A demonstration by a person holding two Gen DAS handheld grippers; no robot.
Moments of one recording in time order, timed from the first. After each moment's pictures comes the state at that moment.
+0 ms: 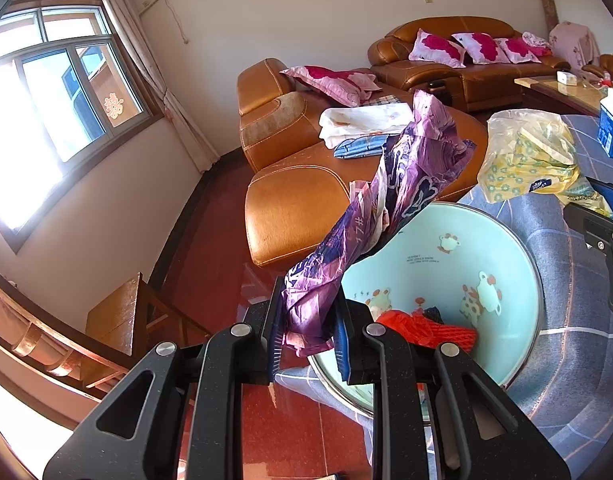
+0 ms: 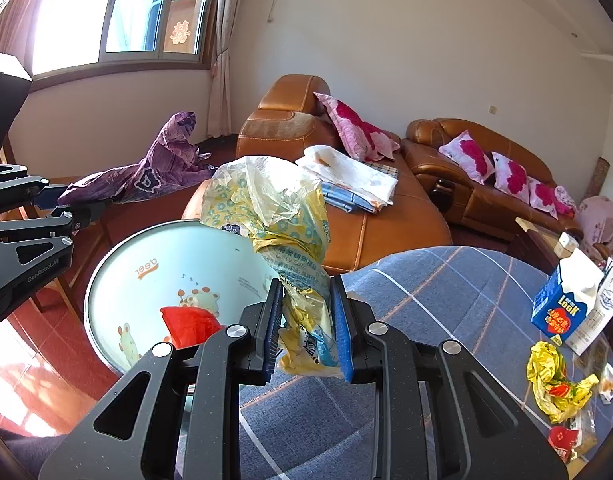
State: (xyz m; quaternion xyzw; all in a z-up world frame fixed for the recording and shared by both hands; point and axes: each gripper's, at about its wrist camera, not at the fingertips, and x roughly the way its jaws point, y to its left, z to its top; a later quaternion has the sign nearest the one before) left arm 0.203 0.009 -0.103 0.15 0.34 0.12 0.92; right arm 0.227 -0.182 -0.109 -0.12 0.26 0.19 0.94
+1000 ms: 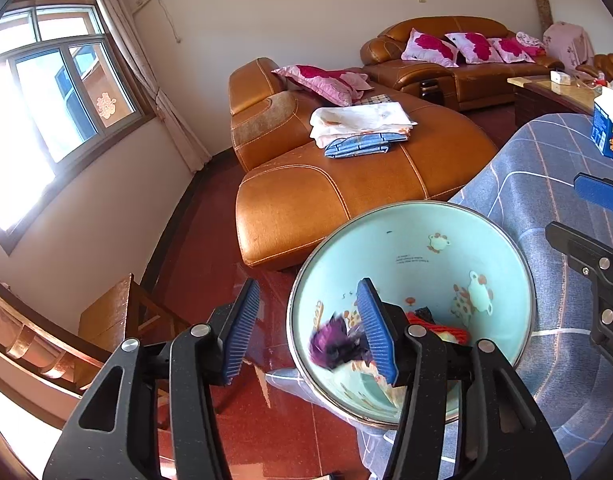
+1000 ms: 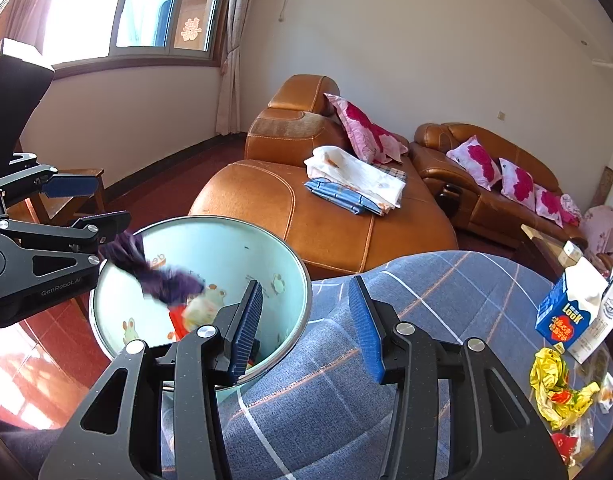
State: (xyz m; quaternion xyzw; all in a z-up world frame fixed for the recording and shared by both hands) left arm 0.204 0.008 -0.109 0.15 0.35 0.10 0.92; right arm 0.222 -0.175 -0.110 -0.13 0.26 0.20 0.93
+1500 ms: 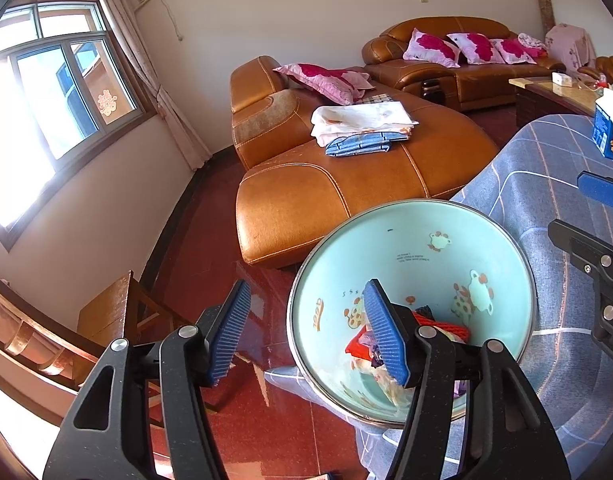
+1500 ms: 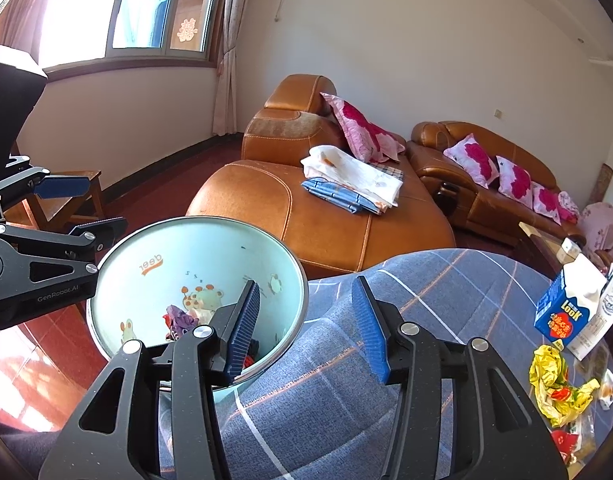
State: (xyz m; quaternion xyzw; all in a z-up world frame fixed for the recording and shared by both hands) left arm 0.204 0.011 -0.109 0.15 0.35 0.11 0.92; right arm 0.226 -0.178 -0.110 -0.13 0.26 0.20 0.93
